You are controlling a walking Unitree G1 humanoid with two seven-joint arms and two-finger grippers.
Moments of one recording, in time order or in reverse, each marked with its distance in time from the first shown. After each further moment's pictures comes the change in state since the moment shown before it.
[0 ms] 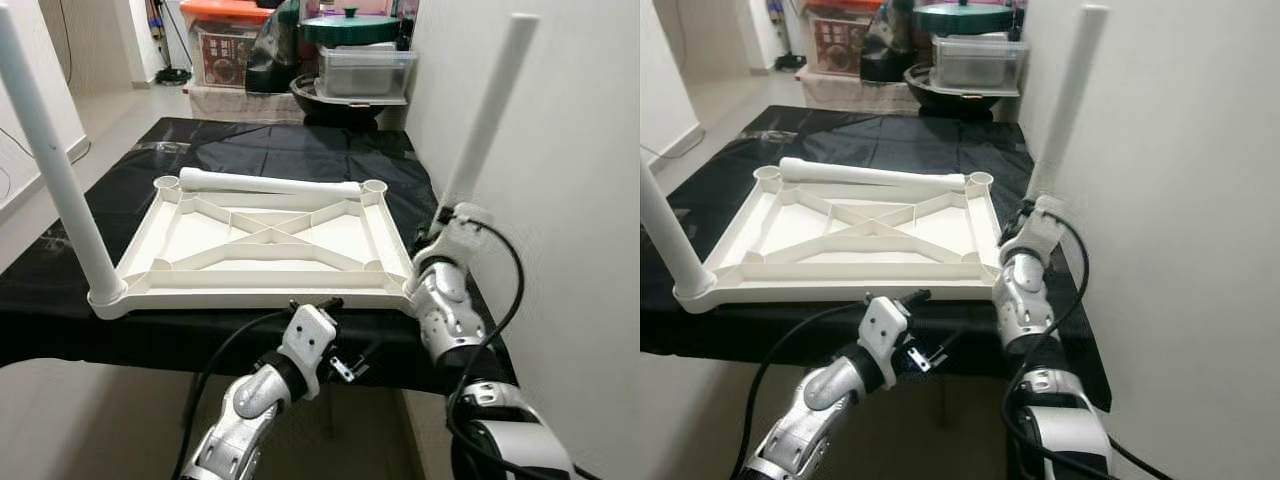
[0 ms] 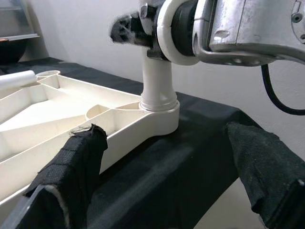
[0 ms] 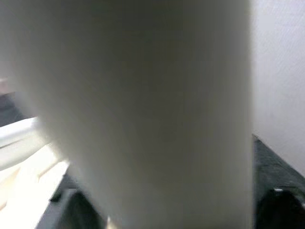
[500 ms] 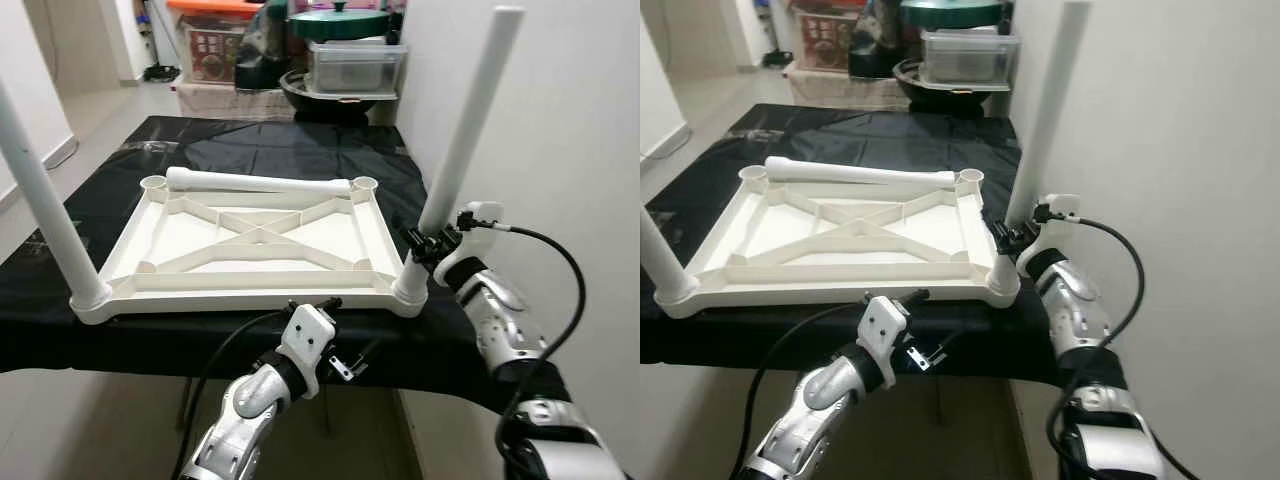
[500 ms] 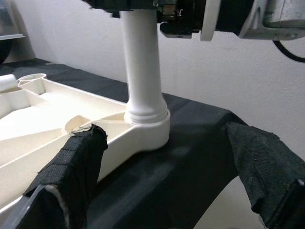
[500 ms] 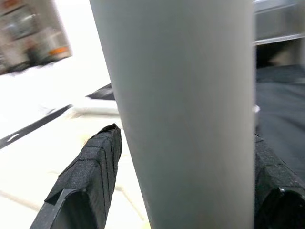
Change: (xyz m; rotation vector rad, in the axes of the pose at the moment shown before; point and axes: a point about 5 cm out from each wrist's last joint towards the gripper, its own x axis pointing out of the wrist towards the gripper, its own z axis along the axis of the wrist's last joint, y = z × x) left arm 0.001 -0.002 0.000 -0.001 -0.001 -0.008; right arm -0.016 -0.019 0.023 -0.086 0.057 0.800
